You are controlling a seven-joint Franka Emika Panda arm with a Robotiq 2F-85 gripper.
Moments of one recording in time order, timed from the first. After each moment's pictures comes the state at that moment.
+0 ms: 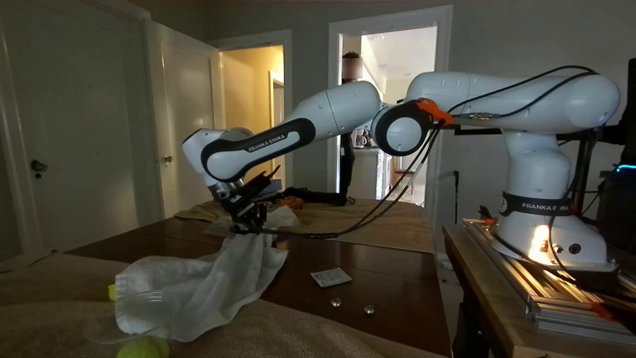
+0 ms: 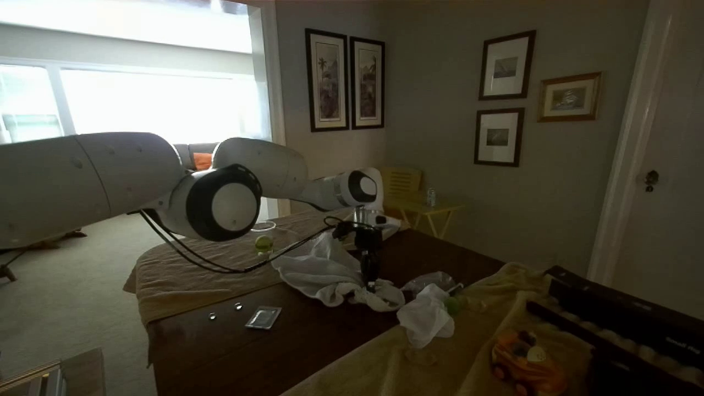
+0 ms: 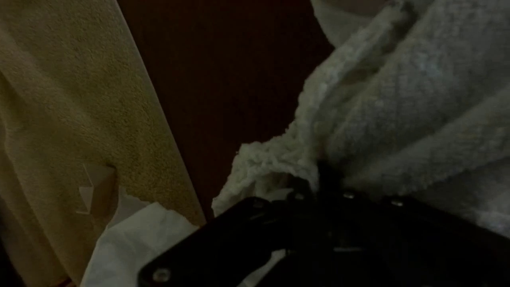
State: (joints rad) arm 0.22 1.44 -0.17 -0.45 -0.17 1.48 0.75
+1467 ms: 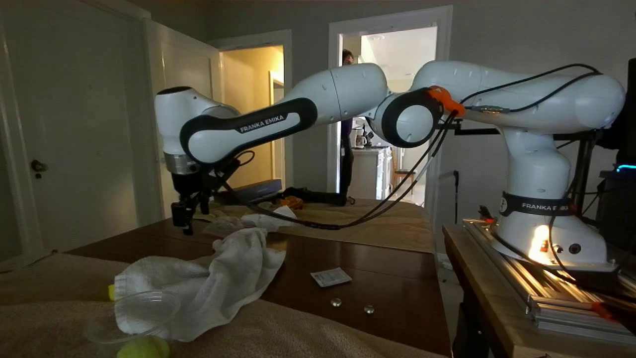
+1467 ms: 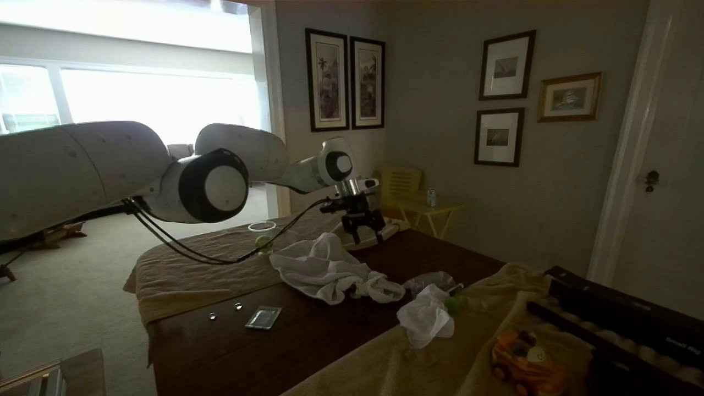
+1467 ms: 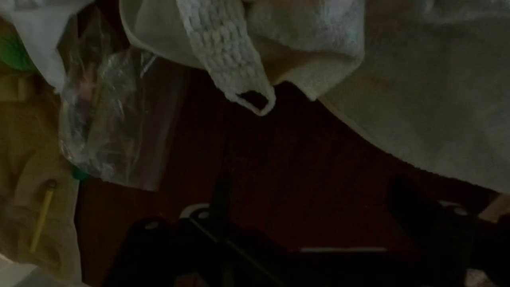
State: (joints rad) arm 0.34 1.38 -0.18 -0.44 -0.19 1.91 0.16
